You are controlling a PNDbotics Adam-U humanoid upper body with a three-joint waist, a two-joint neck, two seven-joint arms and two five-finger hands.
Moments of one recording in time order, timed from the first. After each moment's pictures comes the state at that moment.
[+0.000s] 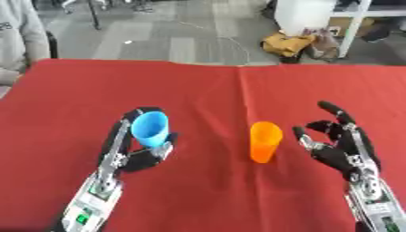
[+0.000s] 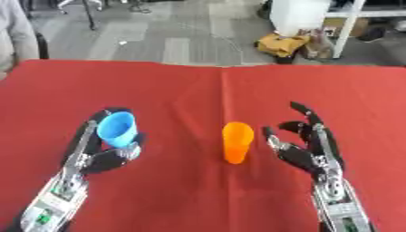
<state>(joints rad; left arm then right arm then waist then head) -0.48 0.19 -0.22 -1.44 -0.12 -0.18 0.09 -0.42 -0.14 -0.04 -1.40 0.10 -0.17 -0.04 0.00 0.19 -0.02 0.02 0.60</state>
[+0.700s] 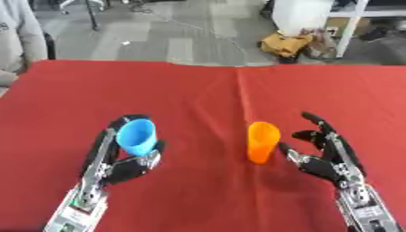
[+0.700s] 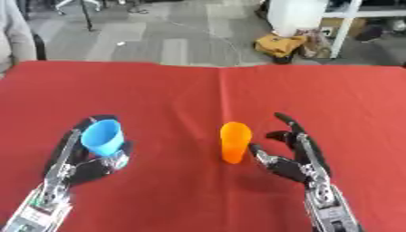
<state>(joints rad) -0.41 0.20 -0.22 -1.50 -0.09 -0.15 0.08 -0.41 -0.14 -0.03 -1.32 0.15 -0.25 0.07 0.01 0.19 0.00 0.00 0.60</state>
